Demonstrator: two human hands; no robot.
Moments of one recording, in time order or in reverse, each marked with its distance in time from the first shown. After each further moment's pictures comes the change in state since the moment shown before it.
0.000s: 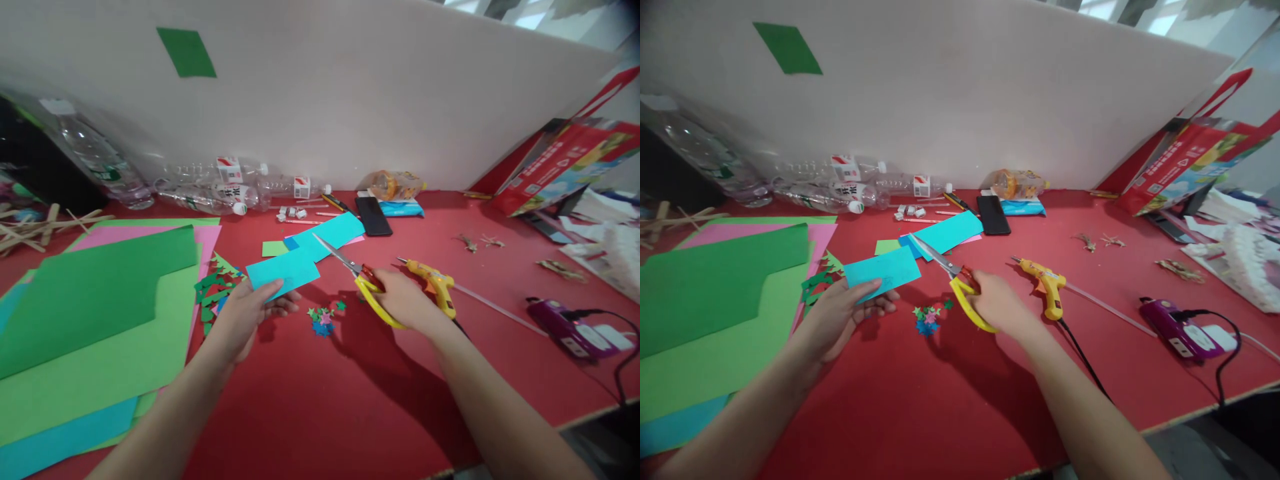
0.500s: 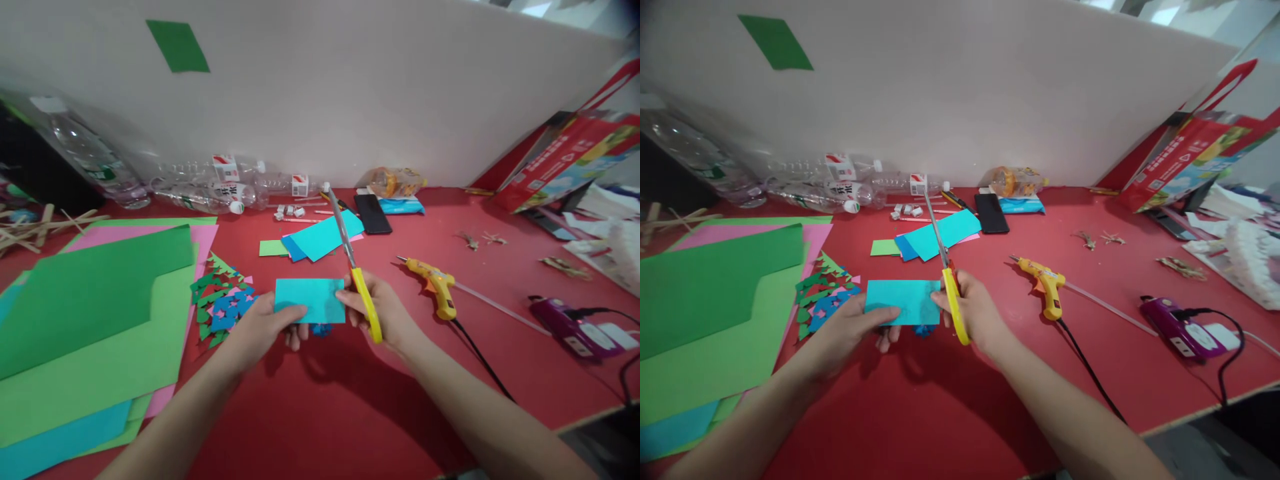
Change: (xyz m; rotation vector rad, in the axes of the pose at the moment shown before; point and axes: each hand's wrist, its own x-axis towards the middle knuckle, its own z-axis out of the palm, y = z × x) left_hand -0.015 0.000 0.018 0.215 -0.286 -0.091; right_hand -0.012 -0.024 0.036 0.895 -0.151 0.067
